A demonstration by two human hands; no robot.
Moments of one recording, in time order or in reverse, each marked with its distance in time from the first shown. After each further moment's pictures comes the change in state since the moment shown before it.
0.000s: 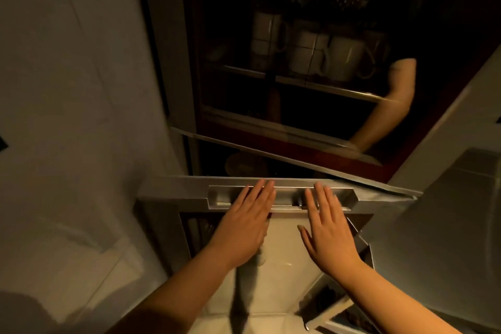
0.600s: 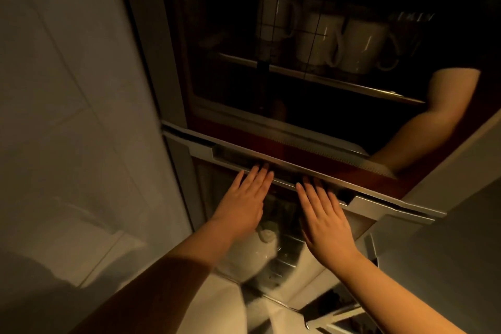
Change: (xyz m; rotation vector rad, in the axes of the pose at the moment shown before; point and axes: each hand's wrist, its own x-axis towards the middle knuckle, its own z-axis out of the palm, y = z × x) left_hand 0.059 -0.020 0.050 0.021 -0.158 -0.135; right_hand 0.039 0.030 0.034 0.032 0.024 -0.135
